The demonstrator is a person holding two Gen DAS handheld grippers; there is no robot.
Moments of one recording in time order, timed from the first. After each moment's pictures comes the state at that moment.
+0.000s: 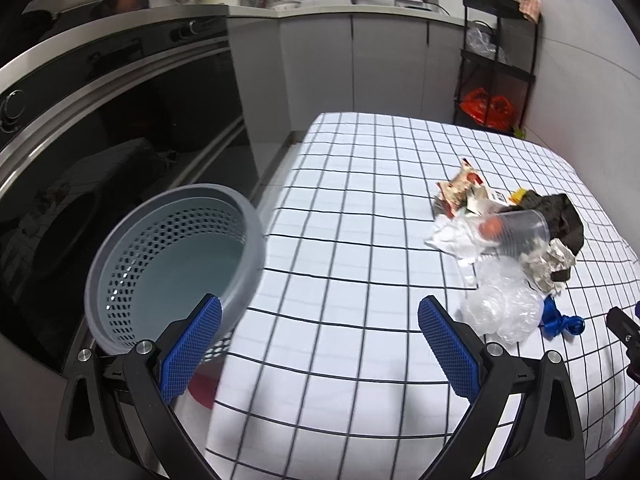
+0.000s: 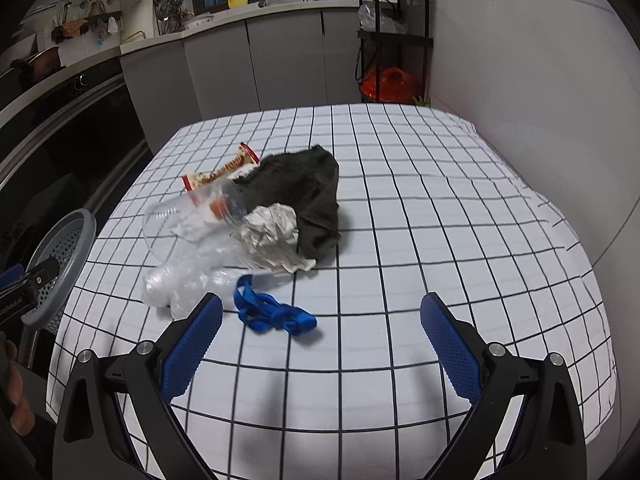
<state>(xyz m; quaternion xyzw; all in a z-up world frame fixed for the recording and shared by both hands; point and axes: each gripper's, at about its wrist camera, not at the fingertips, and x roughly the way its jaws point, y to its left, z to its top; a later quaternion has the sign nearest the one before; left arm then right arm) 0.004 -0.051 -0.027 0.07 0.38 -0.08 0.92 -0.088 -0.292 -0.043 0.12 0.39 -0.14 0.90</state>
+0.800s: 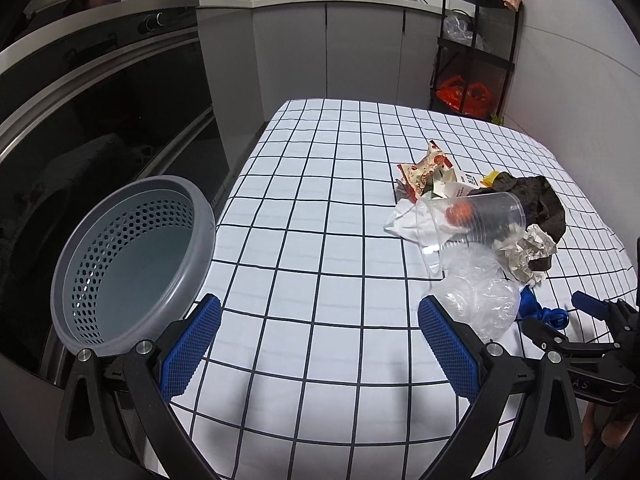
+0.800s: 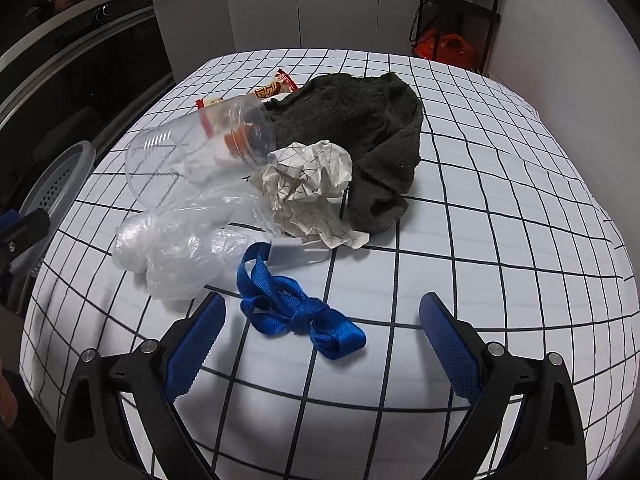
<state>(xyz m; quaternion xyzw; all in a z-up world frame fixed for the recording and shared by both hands) 0.008 -0.079 -0.043 0.07 0.40 -0.11 0.91 -0.027 -0.282 -0.094 0.07 0.47 -0.07 0.88</state>
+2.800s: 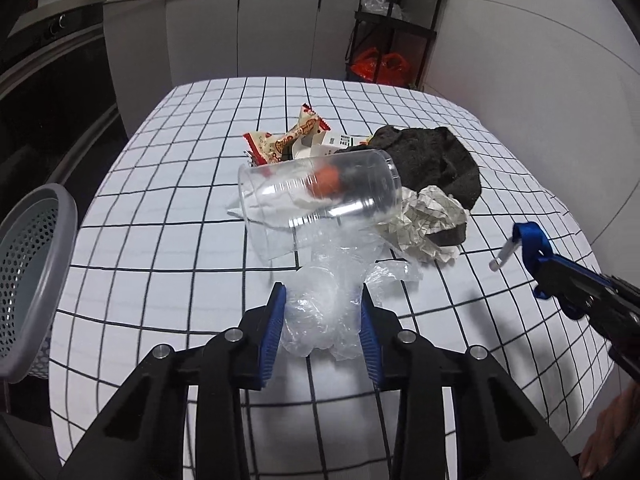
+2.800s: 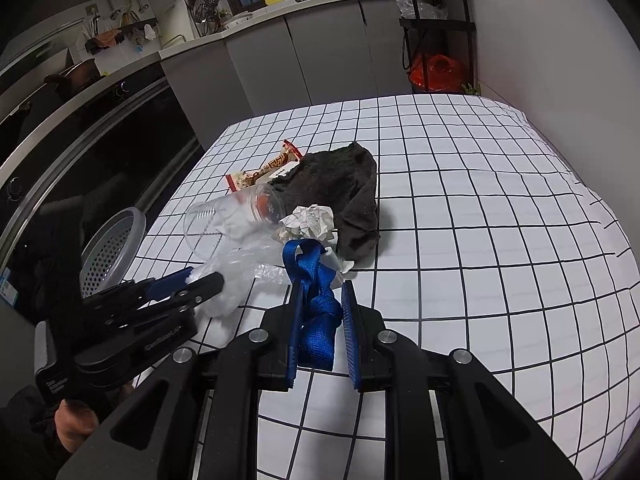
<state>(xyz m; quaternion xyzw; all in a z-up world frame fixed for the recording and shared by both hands) -0.007 -0.167 -0.072 0.06 0.42 -0.25 0.87 -0.086 -0.311 -0.034 0.16 0.39 -0.04 0.91</state>
